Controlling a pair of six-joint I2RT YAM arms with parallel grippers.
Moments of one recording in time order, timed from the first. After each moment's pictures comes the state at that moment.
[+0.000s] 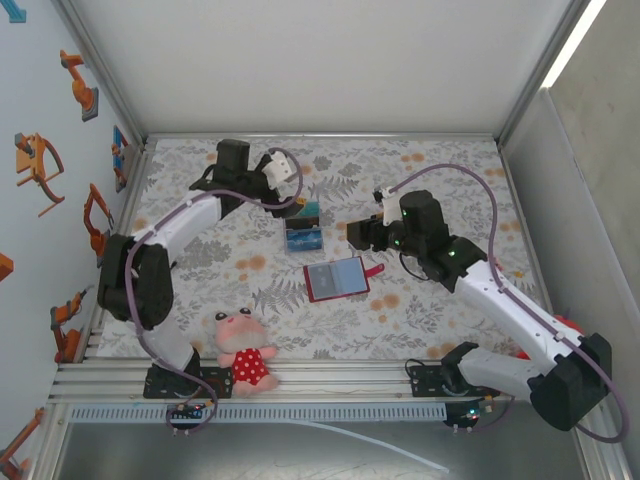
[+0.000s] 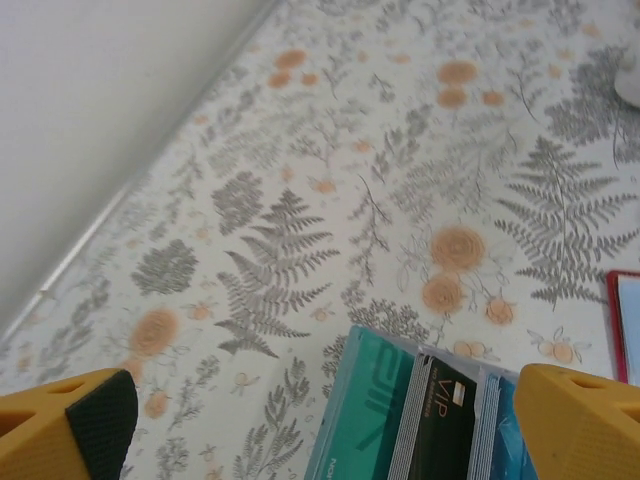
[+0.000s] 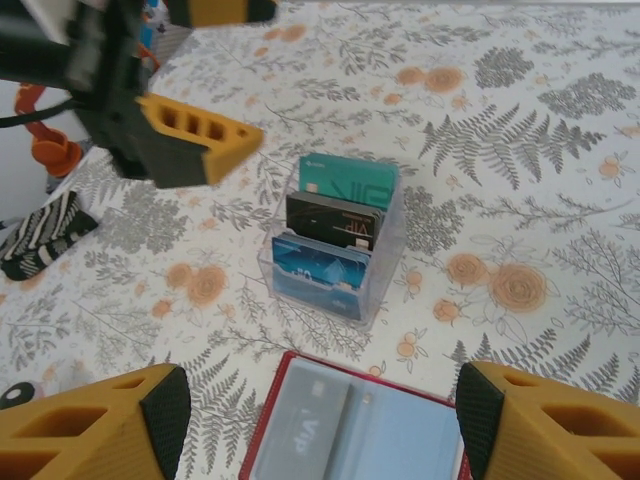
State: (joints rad) left arm -0.40 1.70 1.26 -0.18 0.57 0.63; right arm 0.60 1.11 0.92 -0.35 -0.18 0.30
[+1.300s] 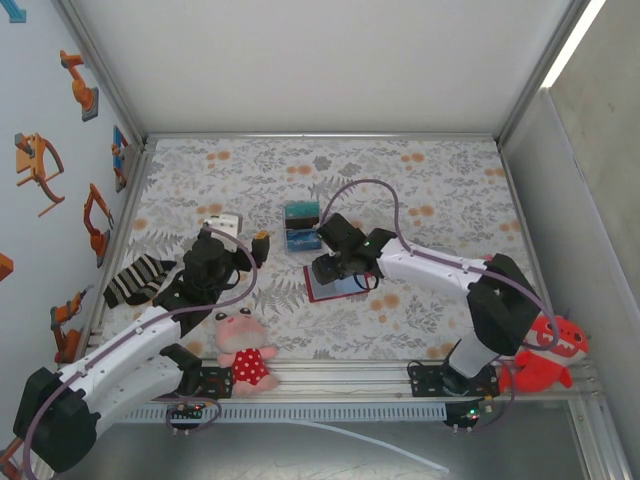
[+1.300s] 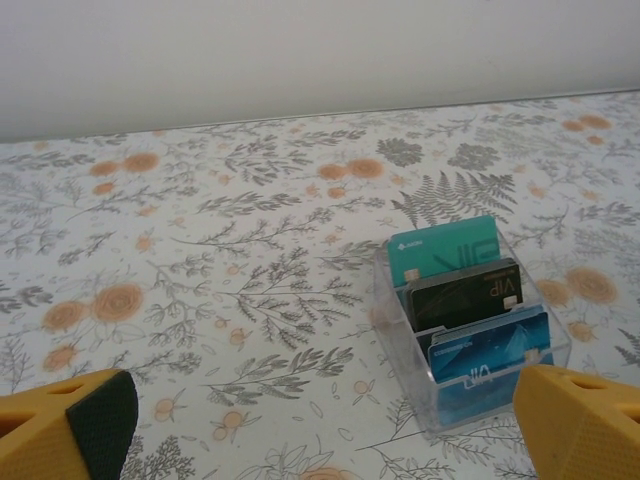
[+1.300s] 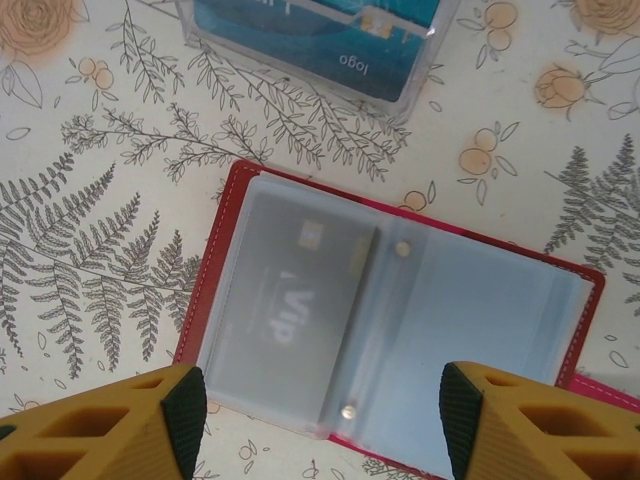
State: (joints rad) left arm -0.63 0.86 0.44 0.08 -0.34 -0.14; right arm 0.90 1.61 1.11 -0.60 0.05 0.36
